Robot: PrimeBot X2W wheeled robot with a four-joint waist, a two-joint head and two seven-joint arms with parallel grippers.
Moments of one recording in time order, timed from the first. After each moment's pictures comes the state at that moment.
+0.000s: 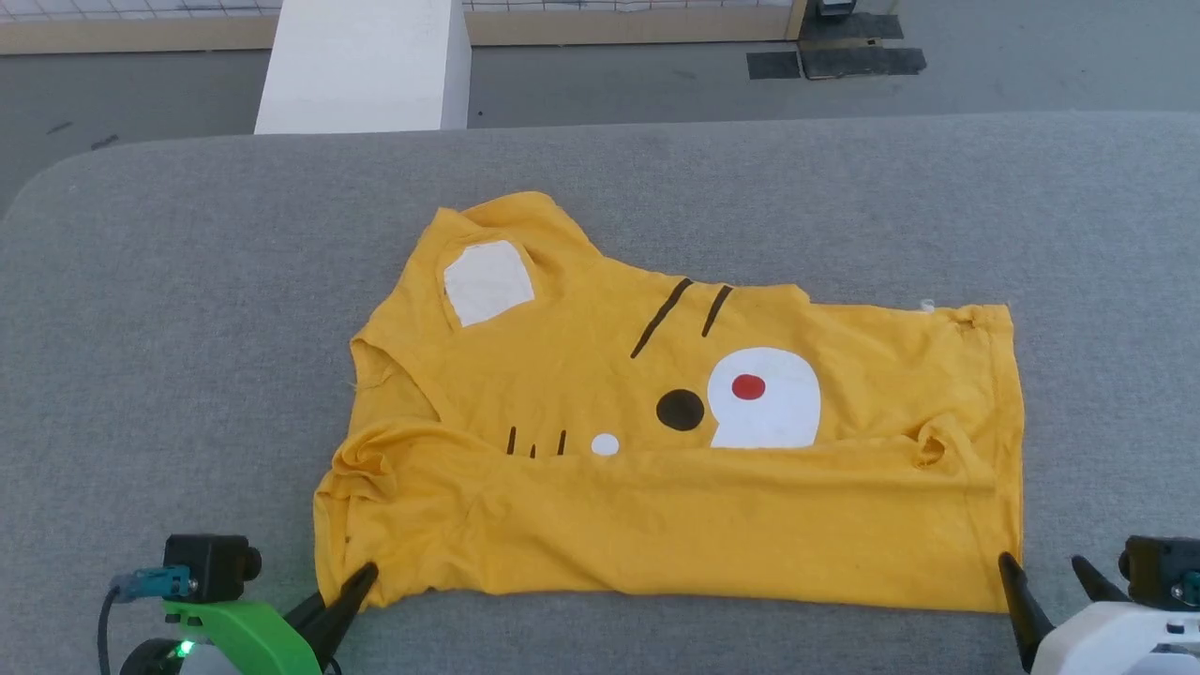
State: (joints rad) left arm 0.06 0.56 -0.34 0.02 -0.89 -0.12 0.20; right arm 0.21 -0.05 -0.20 -0.15 0.12 0.13 0.41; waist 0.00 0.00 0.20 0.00
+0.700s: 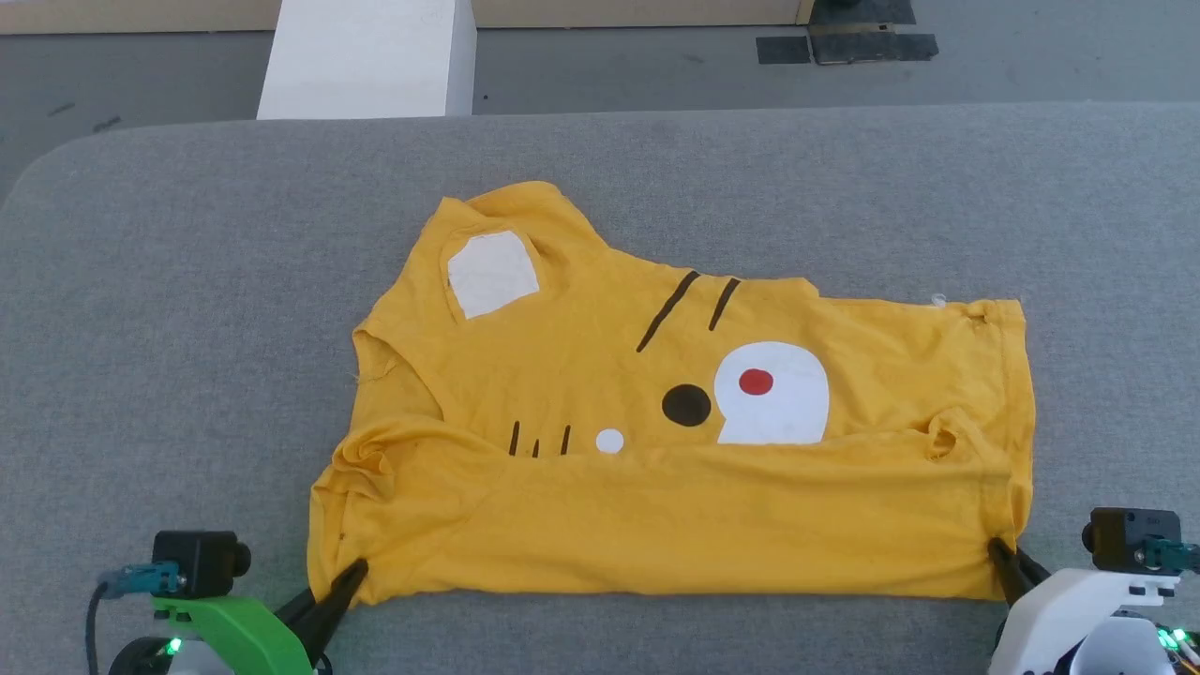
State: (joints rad) left arm 0.06 0.57 -0.34 0.02 -0.90 -0.11 0.21; right arm 0.09 -0.05 -0.19 0.05 0.19 0.13 0.42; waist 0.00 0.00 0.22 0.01
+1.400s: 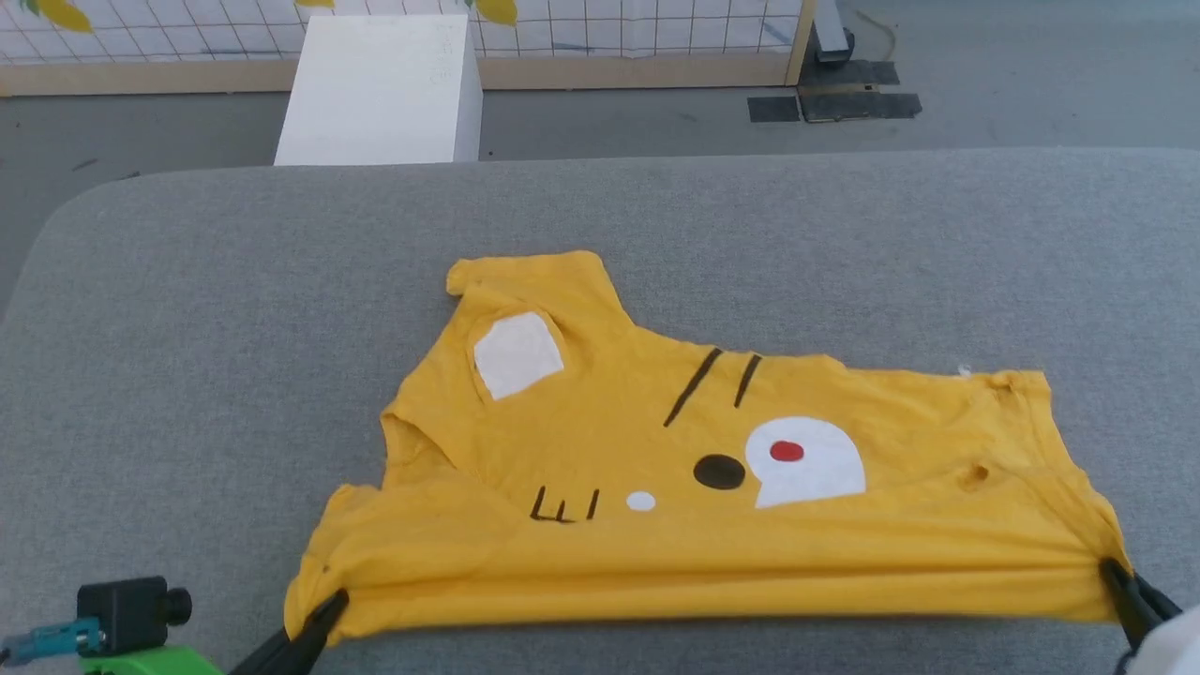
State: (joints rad) left arm 0.26 0.61 -0.21 -0.24 -1.09 -0.04 0.23; right arm 0.24 -0.05 -0.34 -0.33 0.29 0.13 0.64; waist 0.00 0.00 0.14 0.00
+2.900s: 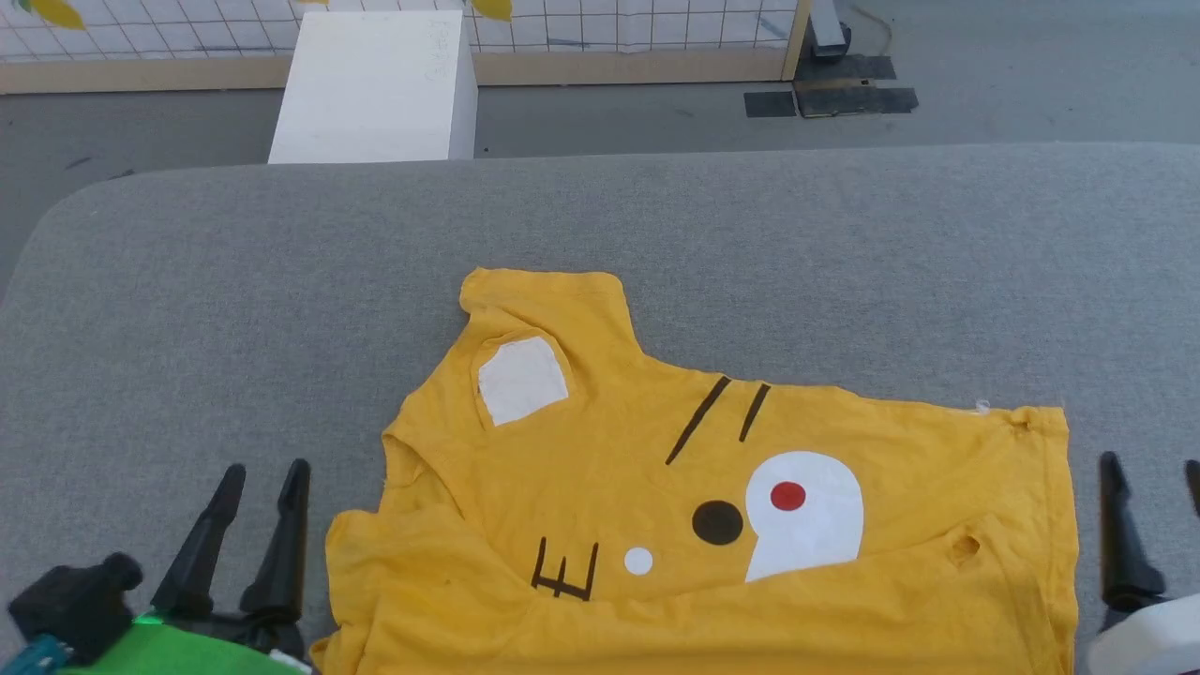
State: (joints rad) left arm 0.18 0.48 -0.17 -0.21 -0.82 -0.03 -0.20; right arm 0.21 -0.05 -0.29 -0.32 0.17 0.13 0.19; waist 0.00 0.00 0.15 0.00
